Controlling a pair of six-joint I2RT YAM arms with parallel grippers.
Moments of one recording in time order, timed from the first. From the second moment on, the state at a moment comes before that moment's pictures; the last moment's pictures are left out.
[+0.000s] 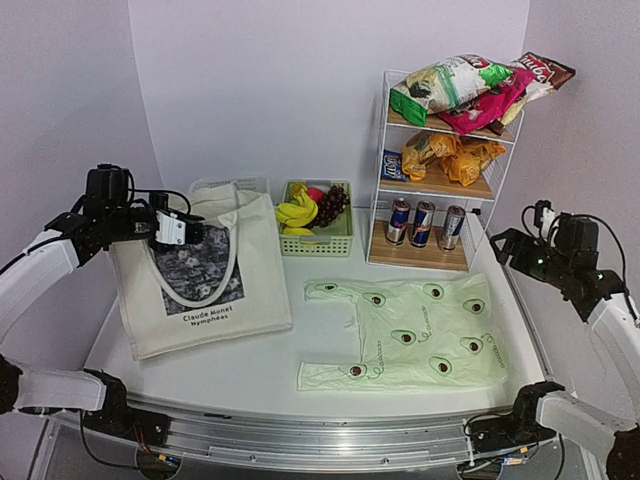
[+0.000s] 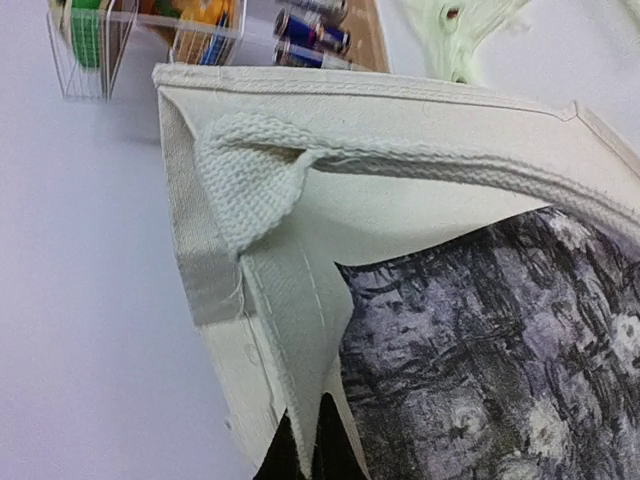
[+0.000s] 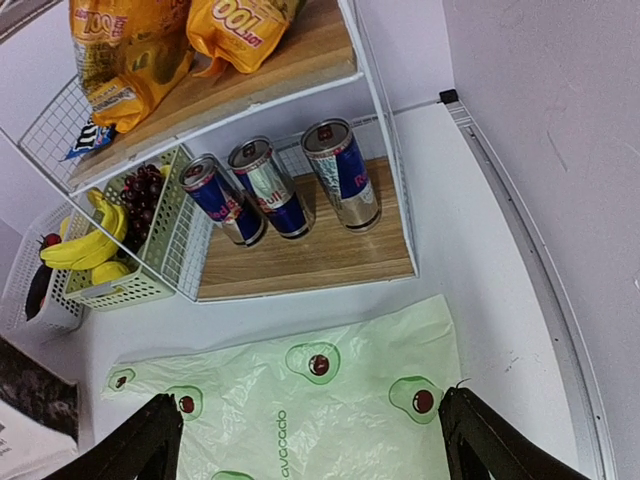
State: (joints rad) left arm -0.23 1.11 1.00 -0.34 0.55 1.55; right arm 0.02 0.79 0.75 -0.42 -0.10 0.35
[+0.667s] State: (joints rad) left arm -0.60 1.02 1.00 -0.71 0.58 1.53; right arm 0.92 1.42 1.45 -0.57 0.03 0.14
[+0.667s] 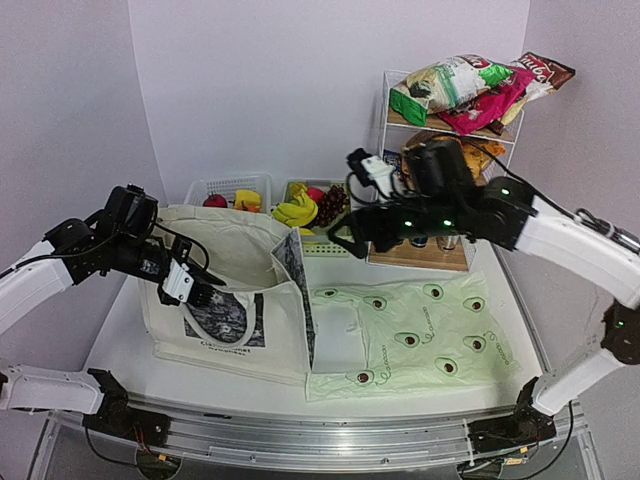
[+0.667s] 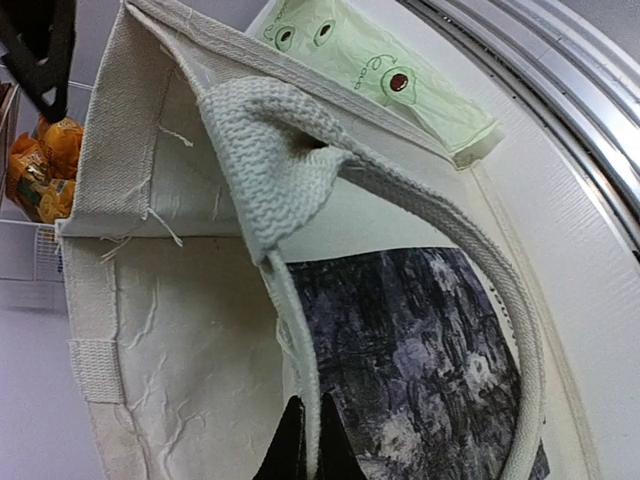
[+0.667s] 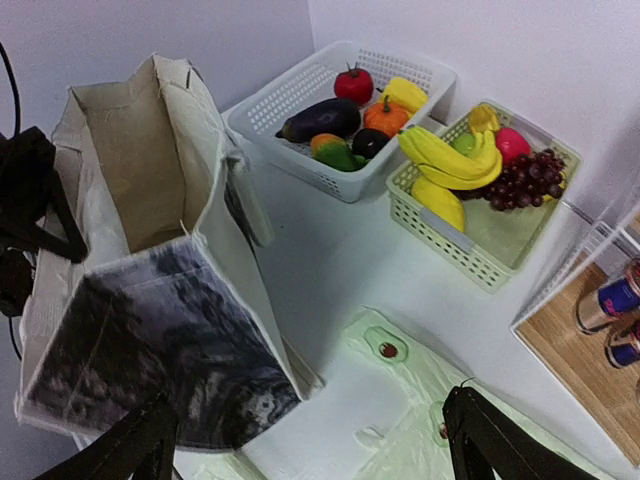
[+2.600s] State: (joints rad) left arm -0.38 1.71 1.75 -1.10 0.34 1.08; right arm 1.15 1.95 2.11 -0.95 0.17 0.23
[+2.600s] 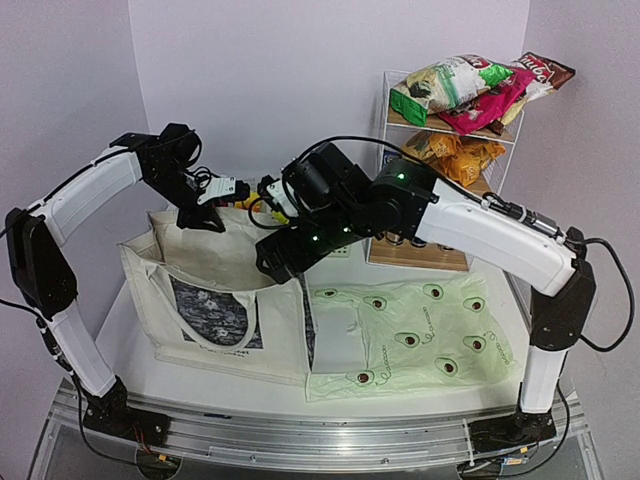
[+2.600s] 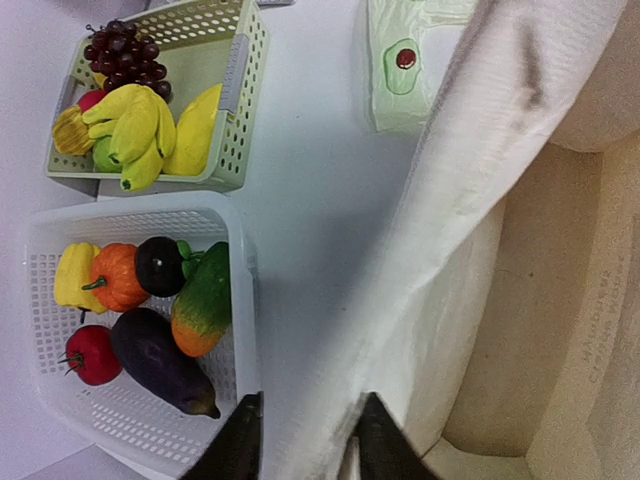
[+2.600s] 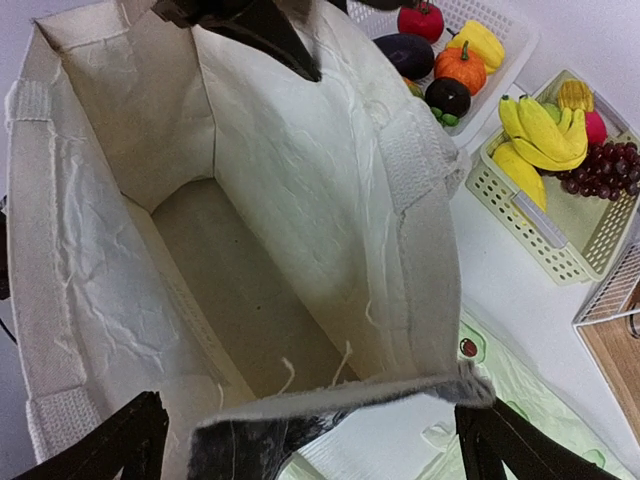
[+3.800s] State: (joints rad) left arm -0.36 1.59 1.72 -0.98 0.14 0.57; right arm 0.54 1.94 2.49 -0.89 0.25 0.54
